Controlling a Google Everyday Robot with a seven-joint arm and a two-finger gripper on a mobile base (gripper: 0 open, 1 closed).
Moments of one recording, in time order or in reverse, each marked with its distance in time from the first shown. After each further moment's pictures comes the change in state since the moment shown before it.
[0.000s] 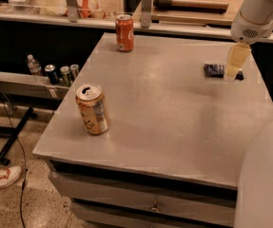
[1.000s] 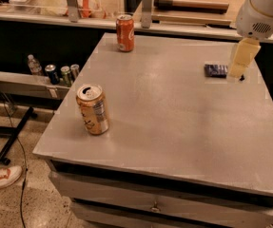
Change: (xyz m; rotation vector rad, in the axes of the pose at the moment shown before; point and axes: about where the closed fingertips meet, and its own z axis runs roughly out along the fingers) arm -0.015 0.053 -0.064 0.034 -0.070 -0.070
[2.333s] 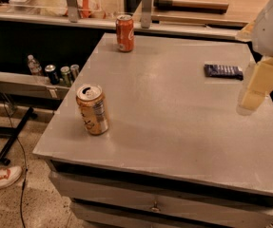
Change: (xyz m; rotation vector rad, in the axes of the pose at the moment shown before) arm -0.020 0.133 -0.082 -0.045 -0.064 -0.028
